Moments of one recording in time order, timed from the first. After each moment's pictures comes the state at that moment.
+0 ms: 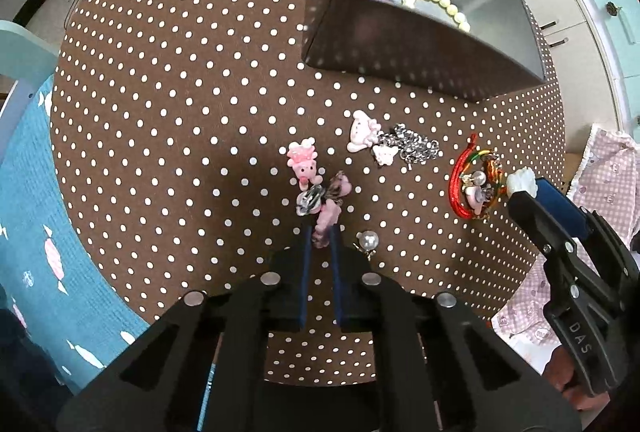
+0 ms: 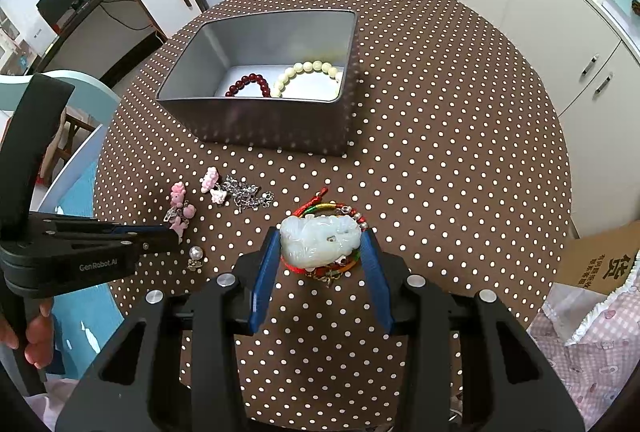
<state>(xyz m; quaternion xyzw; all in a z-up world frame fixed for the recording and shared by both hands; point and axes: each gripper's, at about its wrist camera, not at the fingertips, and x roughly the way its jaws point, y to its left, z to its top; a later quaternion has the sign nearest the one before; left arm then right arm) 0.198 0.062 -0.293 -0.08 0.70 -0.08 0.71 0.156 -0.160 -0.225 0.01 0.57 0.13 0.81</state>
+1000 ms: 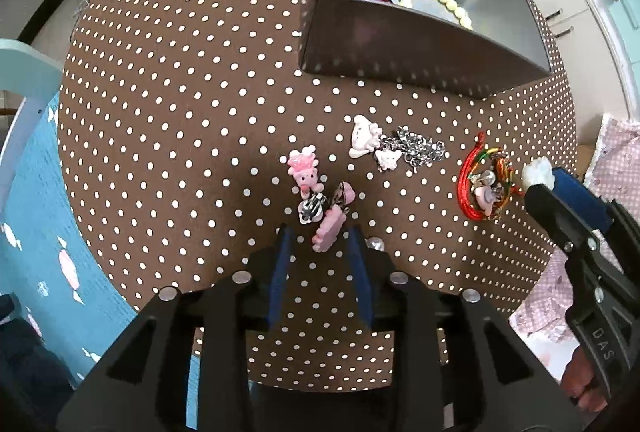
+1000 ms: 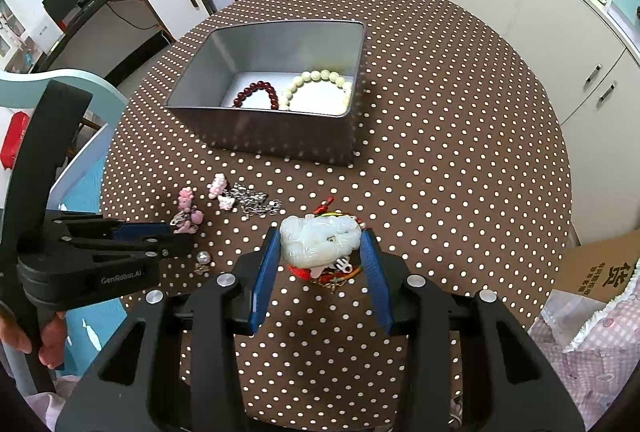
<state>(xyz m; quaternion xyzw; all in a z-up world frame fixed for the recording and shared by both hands) 0.220 0.050 -0.293 -0.04 0.70 -0.07 0.71 0.160 -0.162 -0.223 0.00 0.57 0.14 0.81</state>
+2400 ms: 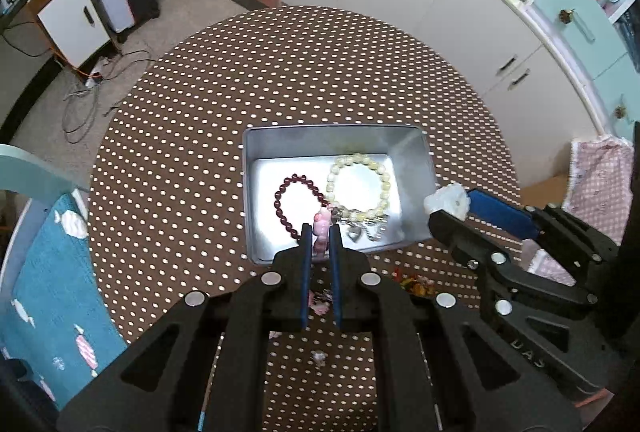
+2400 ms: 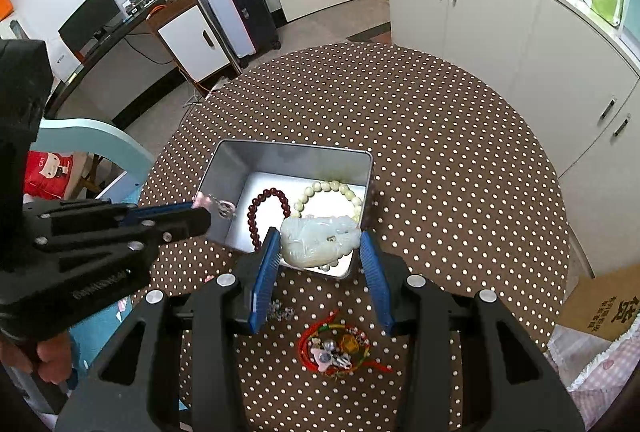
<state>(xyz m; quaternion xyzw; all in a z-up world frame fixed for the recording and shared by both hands) 0.285 0.023 -0.189 -0.03 0.59 -0.11 0.80 0.229 -0.164 -0.183 0.04 0.52 0.17 0.83</state>
